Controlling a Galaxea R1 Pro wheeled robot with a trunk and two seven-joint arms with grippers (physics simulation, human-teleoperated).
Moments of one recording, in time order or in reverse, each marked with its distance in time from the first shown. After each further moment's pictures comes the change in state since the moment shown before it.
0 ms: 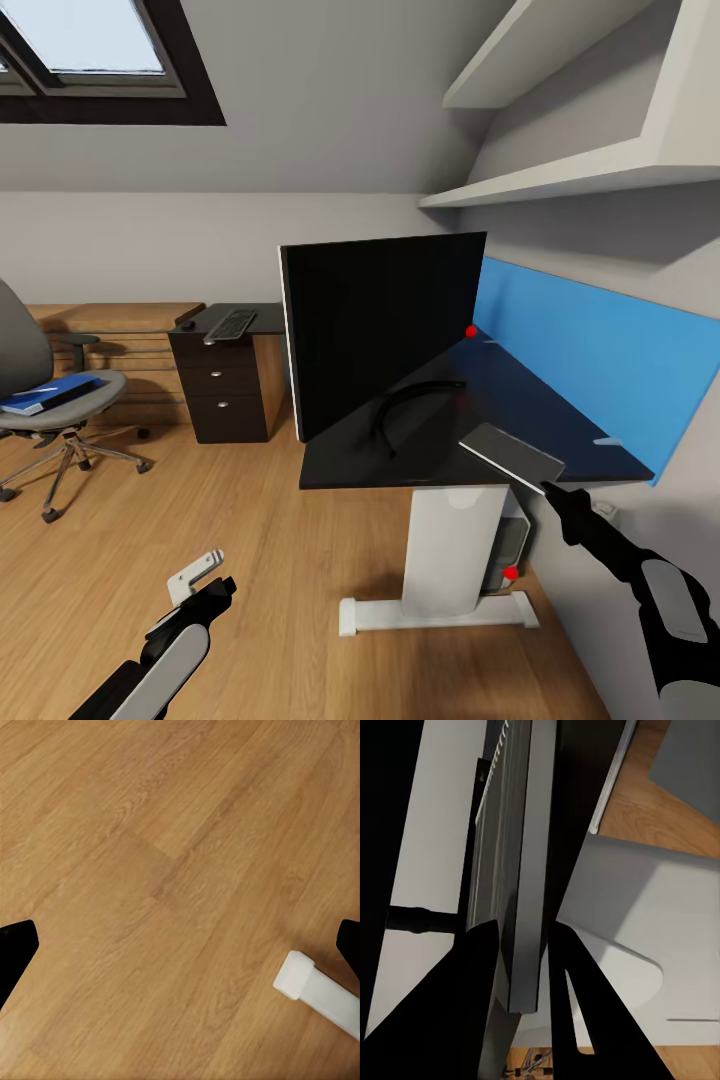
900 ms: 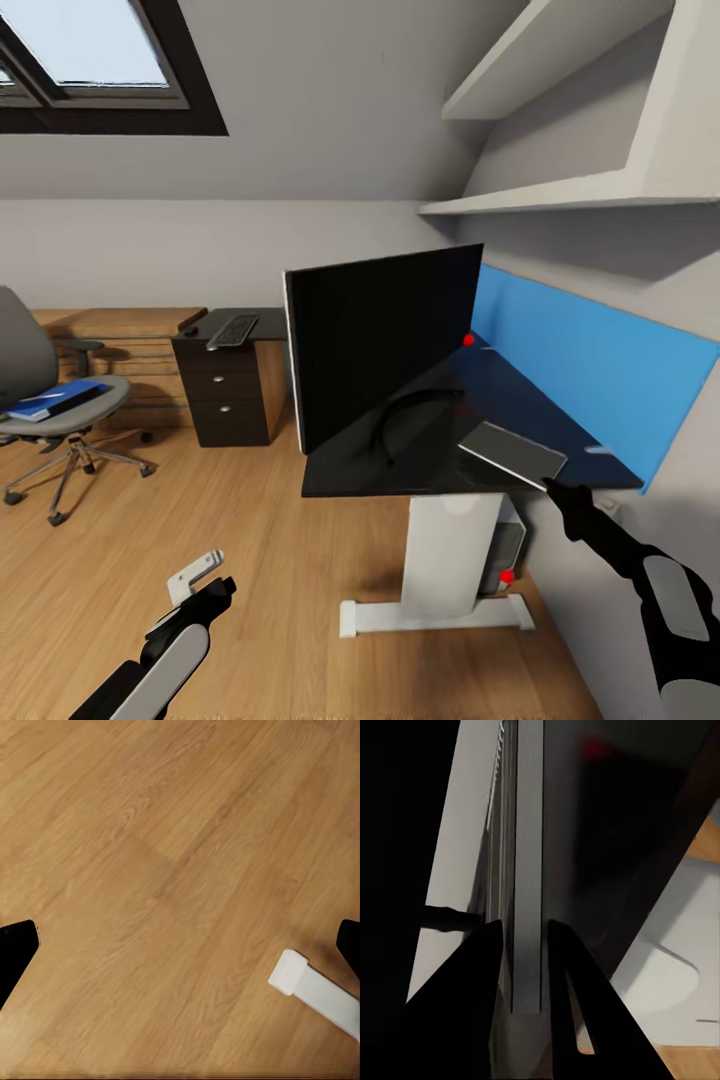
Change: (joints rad) left arm 0.000 0.000 0.000 0.001 0.000 0.000 0.000; right arm 0.000 0.001 0.002 -0.033 0.010 -0.001 -0.003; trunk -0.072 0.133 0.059
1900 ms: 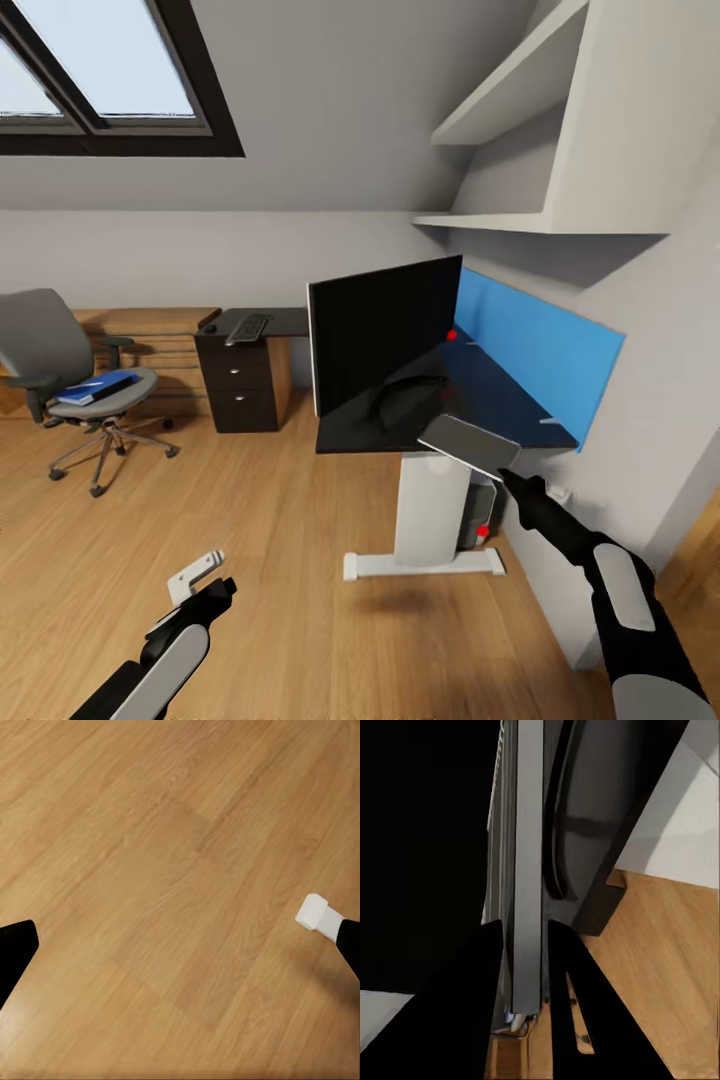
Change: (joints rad) left arm 0.000 0.000 0.001 0.003 0.000 0.003 -0.004; right arm 0.002 0.118 0.081 -0.076 0.021 0.011 0.001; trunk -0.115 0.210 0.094
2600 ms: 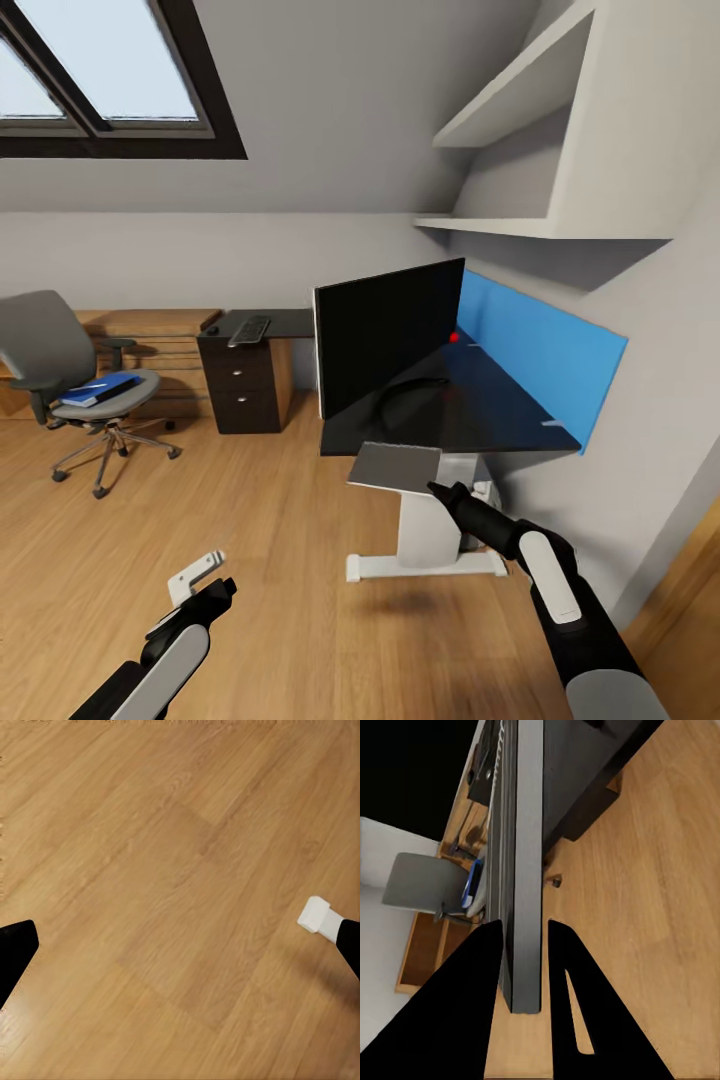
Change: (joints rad) left arm 0.000 0.000 -0.002 0.000 0.000 0.001 0.003; right arm 0.000 0.051 0.320 -0.001 0.152 -0.002 0.005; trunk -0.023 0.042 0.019
